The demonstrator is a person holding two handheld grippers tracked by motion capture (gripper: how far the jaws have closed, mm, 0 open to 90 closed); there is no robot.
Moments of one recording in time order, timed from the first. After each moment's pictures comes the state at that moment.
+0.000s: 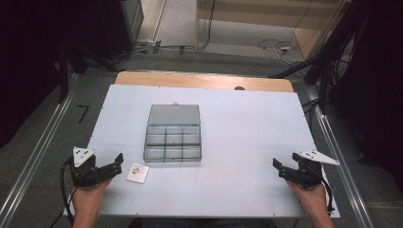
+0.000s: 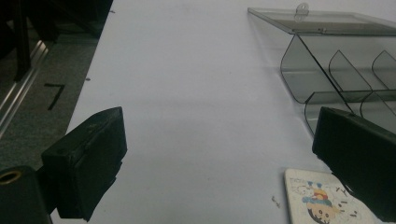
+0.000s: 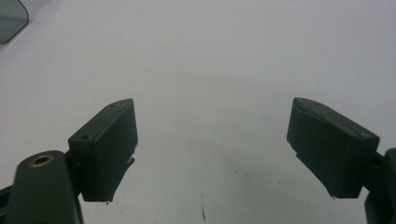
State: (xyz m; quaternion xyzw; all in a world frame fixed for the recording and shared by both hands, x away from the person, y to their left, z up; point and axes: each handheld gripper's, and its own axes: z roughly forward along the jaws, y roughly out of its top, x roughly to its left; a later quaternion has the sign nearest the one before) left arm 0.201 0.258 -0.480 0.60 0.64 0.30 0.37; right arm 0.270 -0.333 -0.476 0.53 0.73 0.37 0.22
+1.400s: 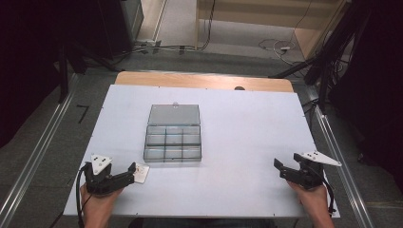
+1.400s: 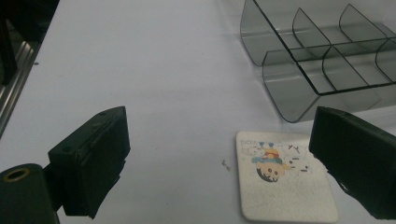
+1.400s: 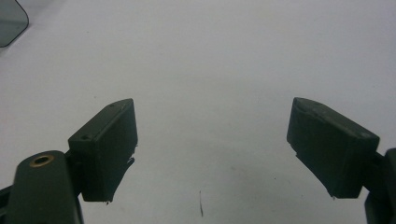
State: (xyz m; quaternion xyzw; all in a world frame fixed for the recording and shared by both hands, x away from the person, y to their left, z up) left arm 0.191 0.223 -0.488 0.65 0.61 0.29 0.35; right arm 0.267 -0.335 -0.475 0.53 0.73 0.38 0.22
